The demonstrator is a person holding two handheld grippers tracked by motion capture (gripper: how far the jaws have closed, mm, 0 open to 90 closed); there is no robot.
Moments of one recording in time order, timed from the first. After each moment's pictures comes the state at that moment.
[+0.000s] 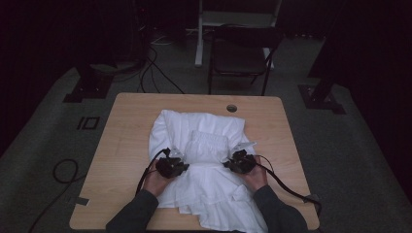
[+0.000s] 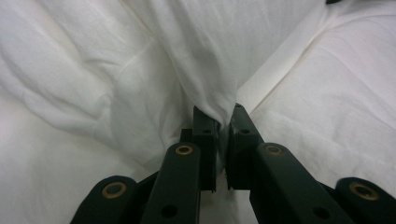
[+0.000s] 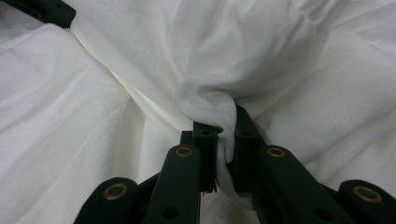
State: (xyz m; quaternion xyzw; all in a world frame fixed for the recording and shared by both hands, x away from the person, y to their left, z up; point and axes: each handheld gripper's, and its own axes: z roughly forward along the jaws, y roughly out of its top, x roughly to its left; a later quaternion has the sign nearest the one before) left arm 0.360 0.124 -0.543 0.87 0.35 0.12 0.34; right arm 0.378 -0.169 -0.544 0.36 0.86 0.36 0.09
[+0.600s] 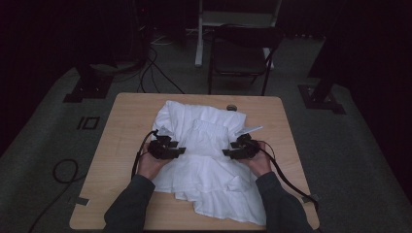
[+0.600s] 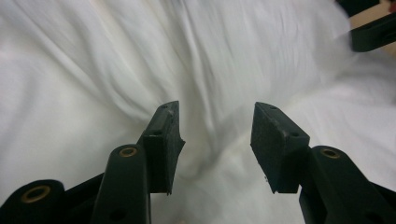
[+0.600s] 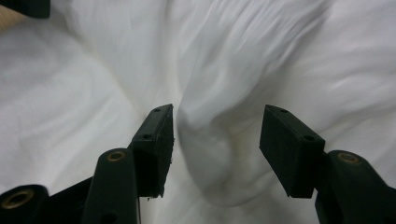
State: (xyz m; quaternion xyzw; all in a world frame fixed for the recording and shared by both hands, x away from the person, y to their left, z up) left arm 0.391 0.152 -0.487 0.81 0.41 0.12 0.40; right arm 0.408 -0.182 -0.498 0.37 0.84 0.38 0.09
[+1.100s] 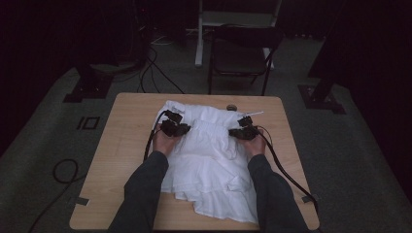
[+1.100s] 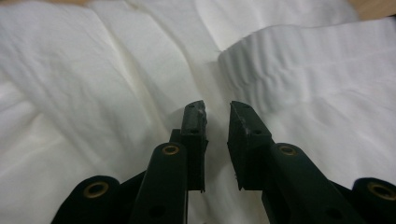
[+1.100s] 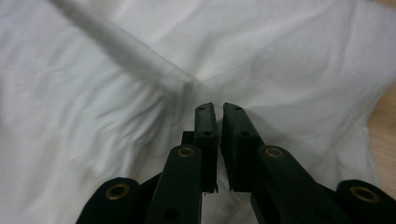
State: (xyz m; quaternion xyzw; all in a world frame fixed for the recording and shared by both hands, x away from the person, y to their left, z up) left arm 0.474 0.112 -0.496 0.82 0.44 0.13 0.35; right arm 0.485 -0.185 -0.519 0.49 0.78 0.37 0.09
